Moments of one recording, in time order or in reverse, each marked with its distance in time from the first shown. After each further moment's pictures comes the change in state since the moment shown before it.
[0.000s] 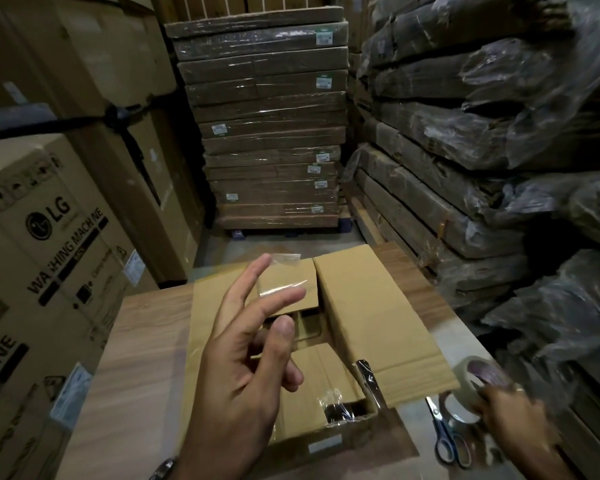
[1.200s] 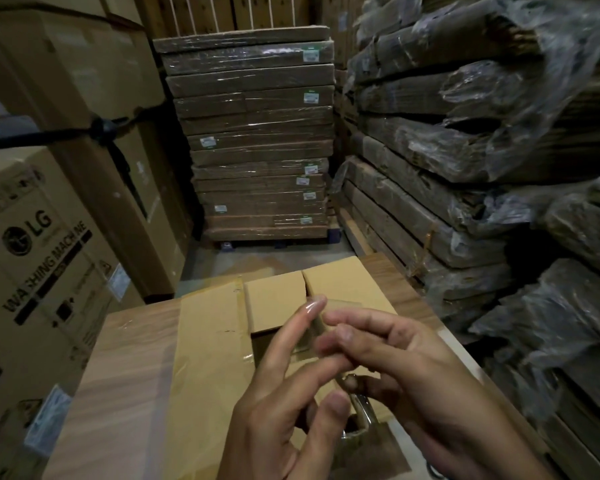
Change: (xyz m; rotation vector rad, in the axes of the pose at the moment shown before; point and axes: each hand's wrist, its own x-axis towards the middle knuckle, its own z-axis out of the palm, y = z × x) left_hand -0.015 0.007 0.021 0.185 -0.134 0.297; right_hand -0.116 -0.157 -0.239 1.770 -0.612 -0.299
